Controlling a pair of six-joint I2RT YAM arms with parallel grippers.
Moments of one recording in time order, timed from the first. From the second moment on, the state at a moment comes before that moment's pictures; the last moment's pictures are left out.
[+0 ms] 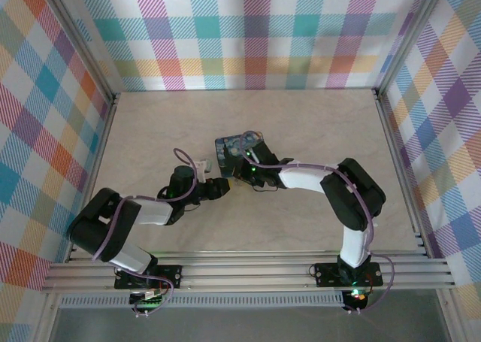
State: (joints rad) left arm -0.47 1.53 0.39 0.69 0.47 -0.73; right arm 0.75 1.85 1.07 -0.05 -0.17 1.01
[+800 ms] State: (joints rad) left arm -0.45 1.71 0.38 0.99 0.56 -0.82; right arm 0.74 1.79 1.07 -0.11 -0.26 1.10
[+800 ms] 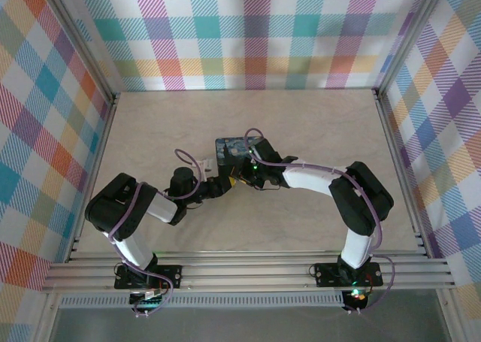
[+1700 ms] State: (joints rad) left arm -0.48 1.79 0.38 1.17 0.53 -0.82; right arm 0.71 1.79 1.07 -0.08 -0.35 1.21
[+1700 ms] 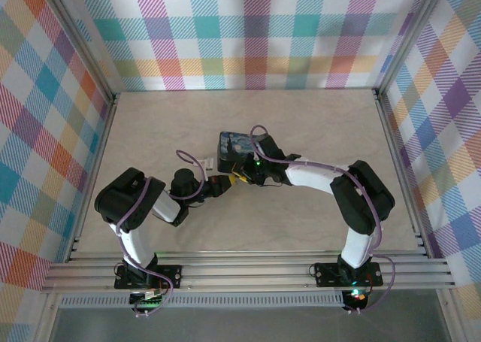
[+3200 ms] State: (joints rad) left arm -0.64 1.69 0.37 0.90 0.23 -0.61; right arm 0.71 1.62 0.94 -0.17 -0.27 1.19
